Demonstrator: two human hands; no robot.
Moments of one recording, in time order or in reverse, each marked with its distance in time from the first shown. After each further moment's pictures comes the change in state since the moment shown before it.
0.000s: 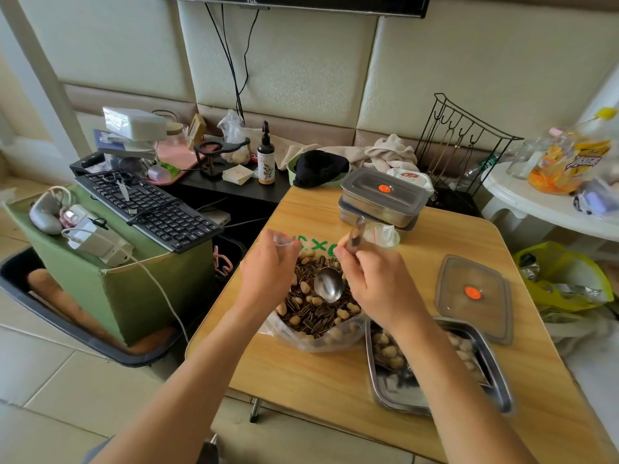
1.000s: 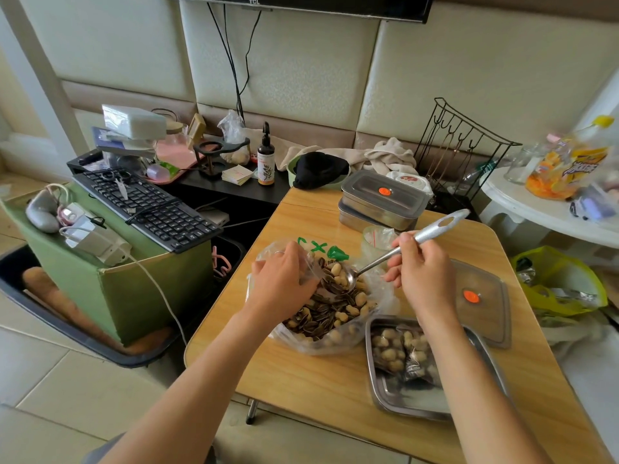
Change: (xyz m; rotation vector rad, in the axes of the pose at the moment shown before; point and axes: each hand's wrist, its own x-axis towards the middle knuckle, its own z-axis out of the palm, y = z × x) left_hand -0.003 -0.007 0.011 0.383 -0.167 0.215; right_hand -0.005 0.033 -0.024 0.281 0.223 0.764
